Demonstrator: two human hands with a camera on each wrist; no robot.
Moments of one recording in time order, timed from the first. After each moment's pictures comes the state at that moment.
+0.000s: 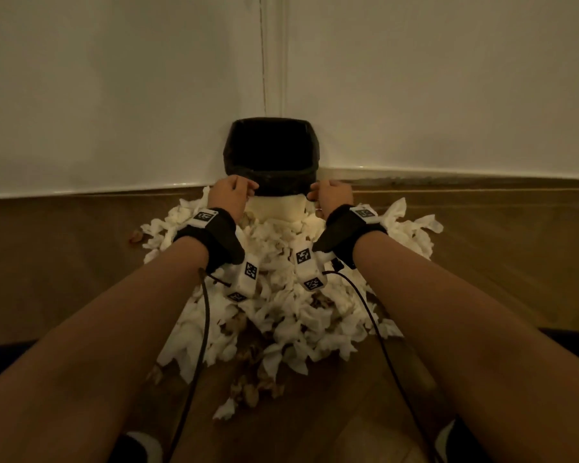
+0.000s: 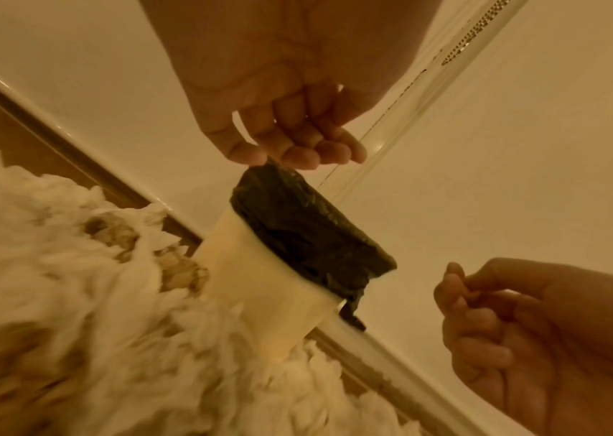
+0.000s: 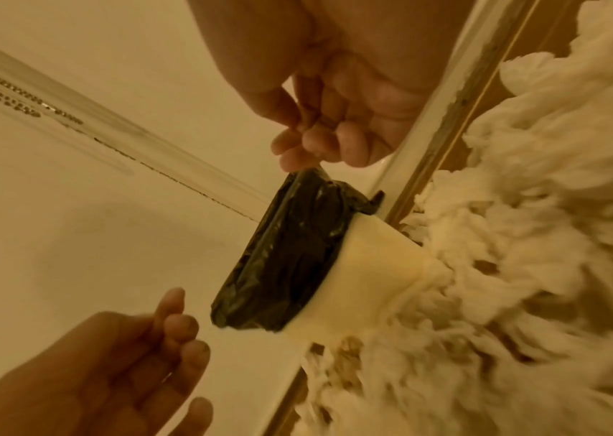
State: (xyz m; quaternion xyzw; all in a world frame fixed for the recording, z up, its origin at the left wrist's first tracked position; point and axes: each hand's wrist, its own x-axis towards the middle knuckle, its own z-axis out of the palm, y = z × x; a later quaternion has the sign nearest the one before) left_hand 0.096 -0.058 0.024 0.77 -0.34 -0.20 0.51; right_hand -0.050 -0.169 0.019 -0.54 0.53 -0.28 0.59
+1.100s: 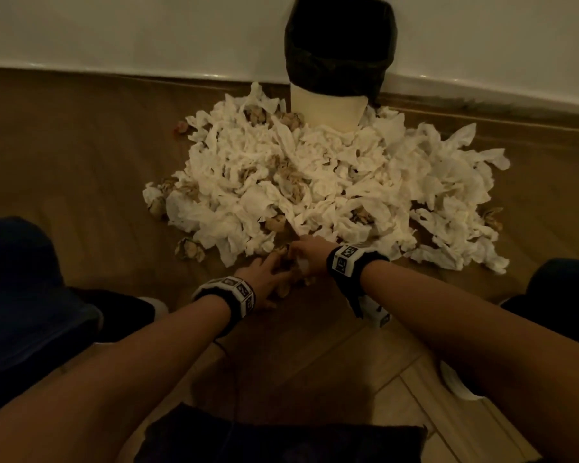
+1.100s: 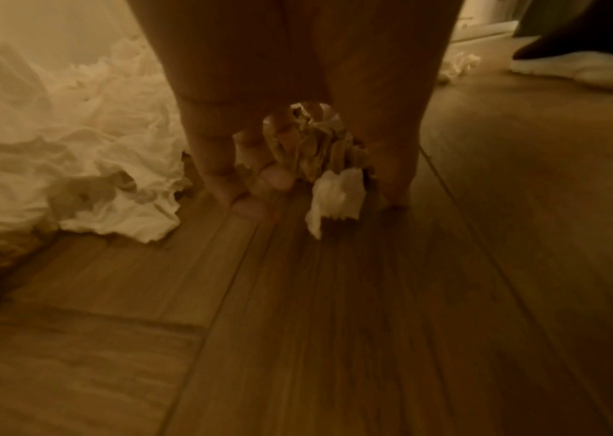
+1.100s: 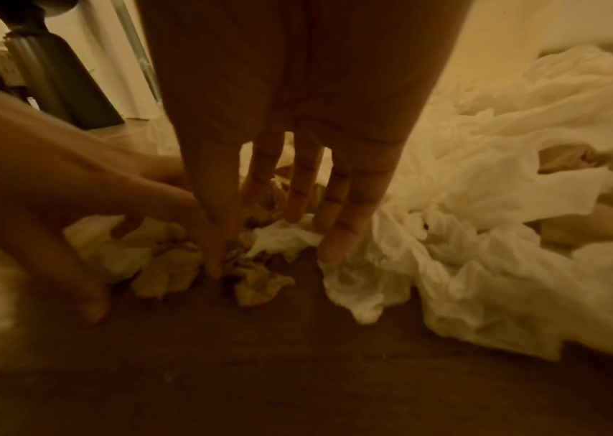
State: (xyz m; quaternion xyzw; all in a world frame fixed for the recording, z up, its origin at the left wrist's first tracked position) left_hand -0.007 0.159 -0.157 0.72 -0.61 -0.28 -0.17; right_hand -0.097 0.014 -0.106 -0.90 0.17 0.33 0.24
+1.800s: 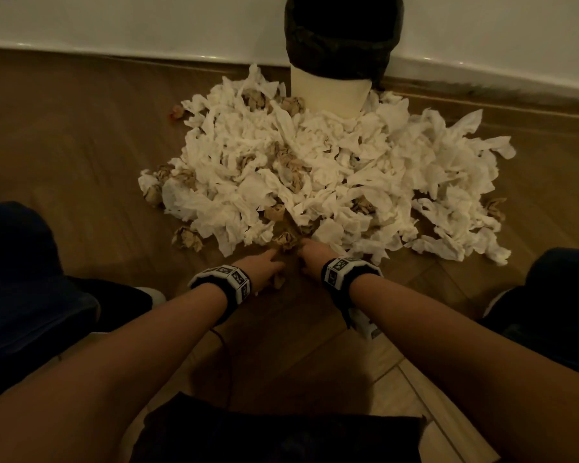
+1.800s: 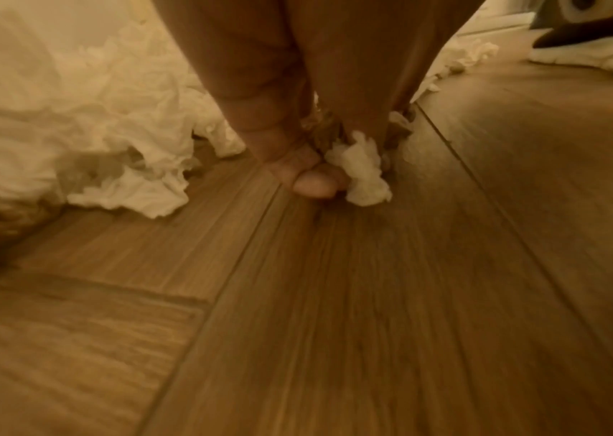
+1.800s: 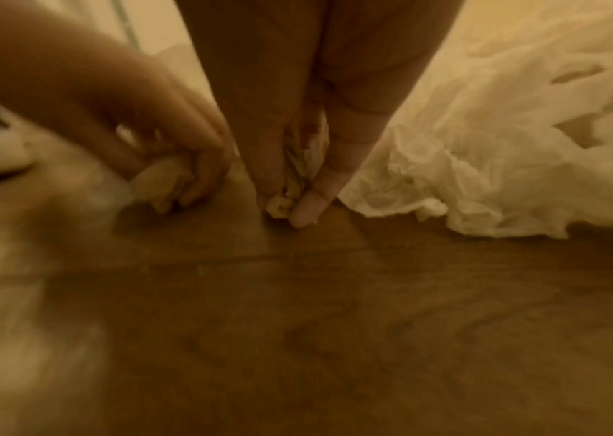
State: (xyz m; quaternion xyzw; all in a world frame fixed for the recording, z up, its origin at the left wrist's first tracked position) left_hand -0.003 0.150 -0.153 0.71 -0.57 -0.39 -0.14; right_hand -0.110 0.034 -0.127 -0.90 0.20 0.34 0.20
